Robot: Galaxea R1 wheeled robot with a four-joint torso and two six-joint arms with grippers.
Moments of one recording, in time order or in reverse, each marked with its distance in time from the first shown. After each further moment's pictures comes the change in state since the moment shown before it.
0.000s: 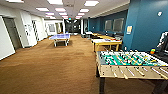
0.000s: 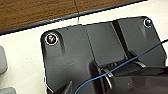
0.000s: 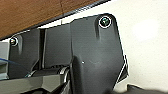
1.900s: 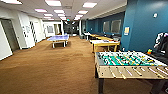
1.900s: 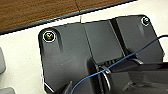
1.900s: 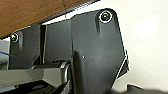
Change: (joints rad) left arm 0.018 0.006 0.001 -0.001 0.000 0.000; right arm -0.024 0.003 0.002 -0.002 -0.004 0.000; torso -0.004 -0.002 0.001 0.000
